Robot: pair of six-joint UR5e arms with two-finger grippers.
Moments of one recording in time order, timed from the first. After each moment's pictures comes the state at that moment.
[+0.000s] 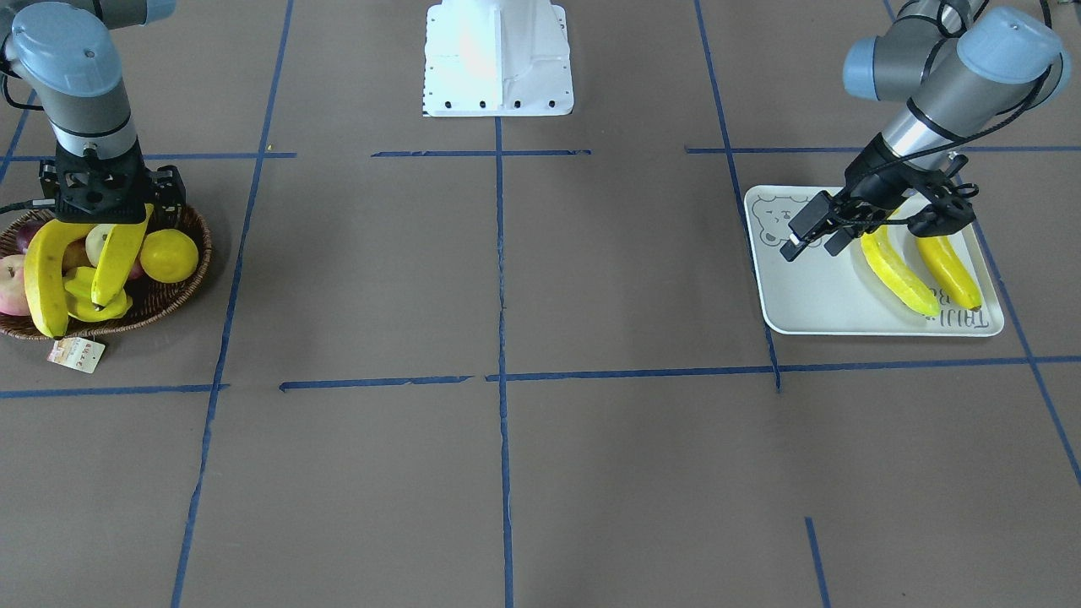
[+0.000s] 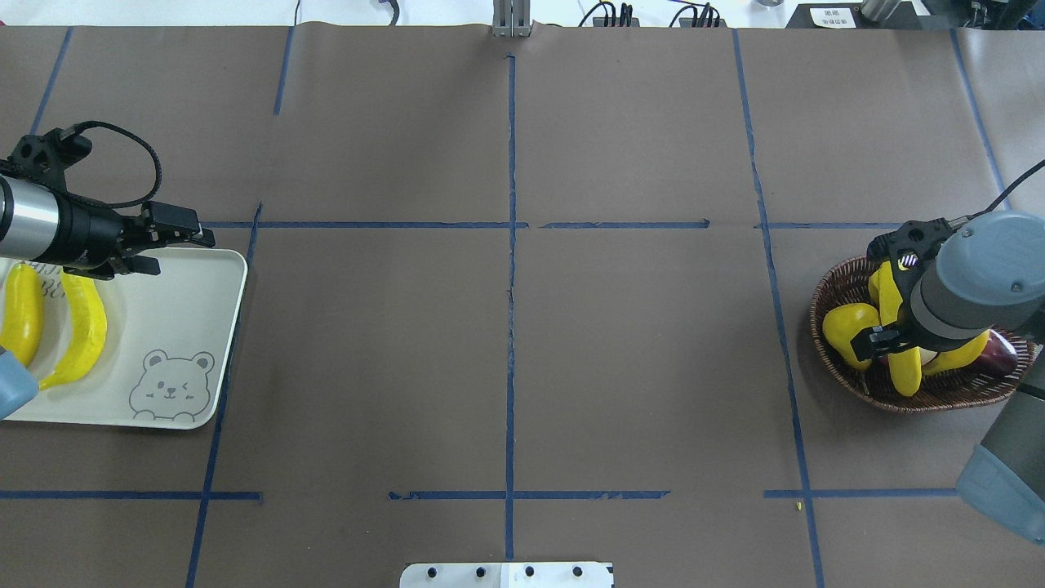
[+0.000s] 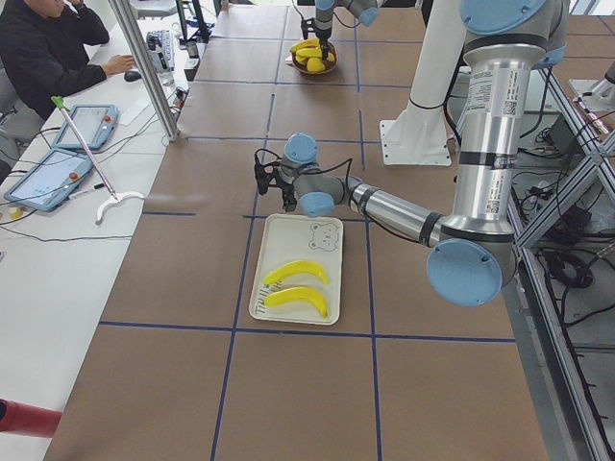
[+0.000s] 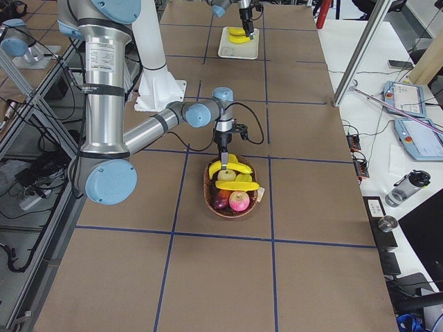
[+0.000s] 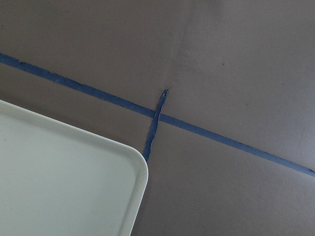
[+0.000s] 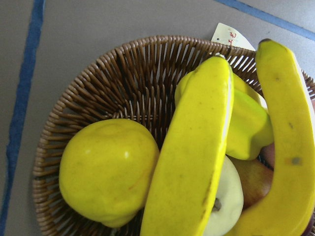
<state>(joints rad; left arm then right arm) -0.89 -1.62 -1.81 -2.34 -2.11 -1.43 0.70 -1.62 2.08 -1.70 1.81 0.74</state>
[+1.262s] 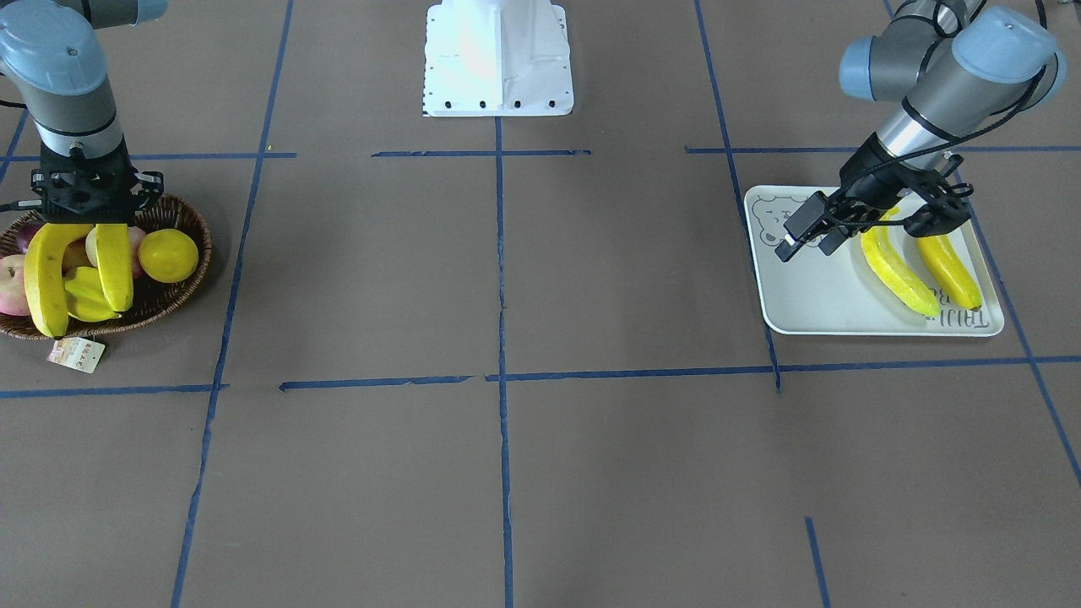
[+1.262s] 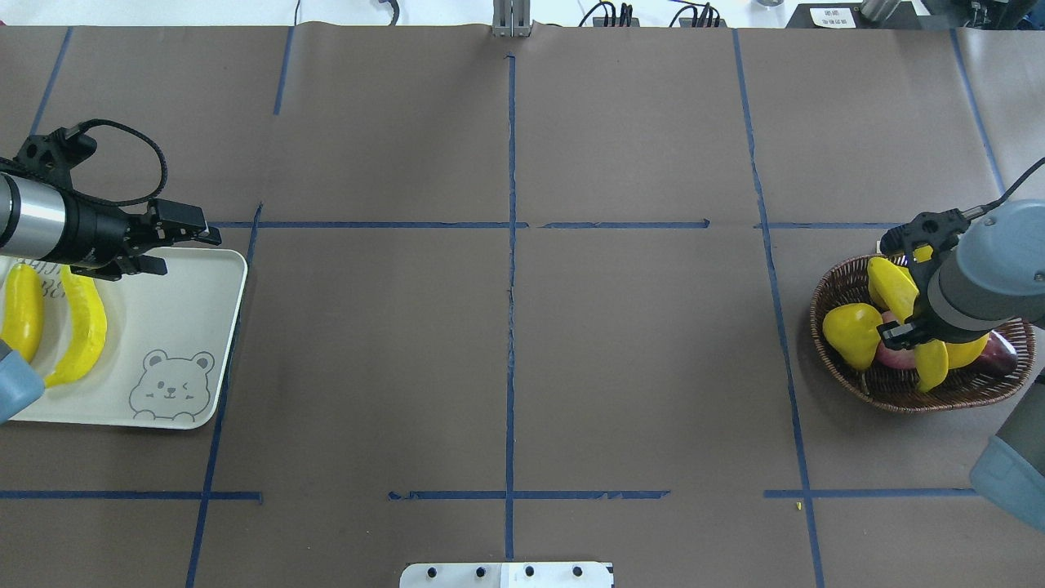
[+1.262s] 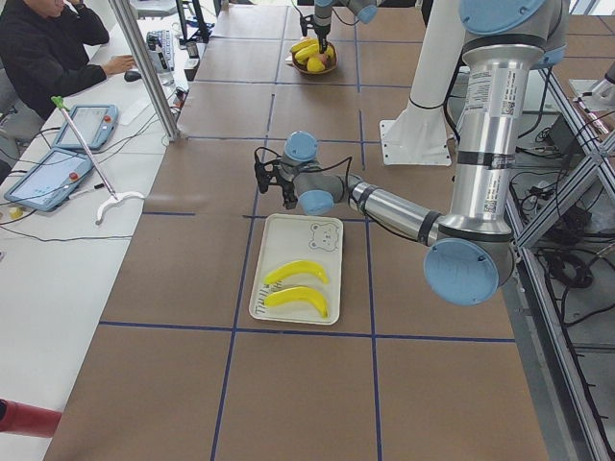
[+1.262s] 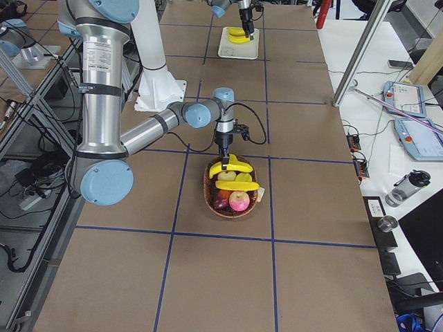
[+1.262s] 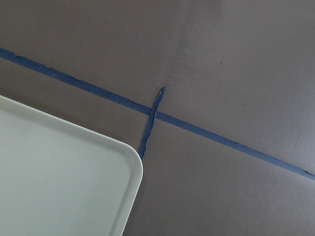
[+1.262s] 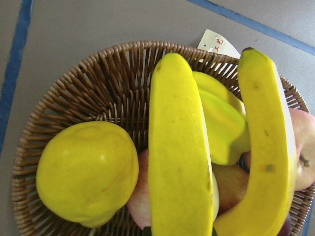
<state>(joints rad) -0.89 -1.63 -1.81 -2.34 -2.11 -1.46 0.75 -1.64 2.10 -1.70 1.82 0.68</state>
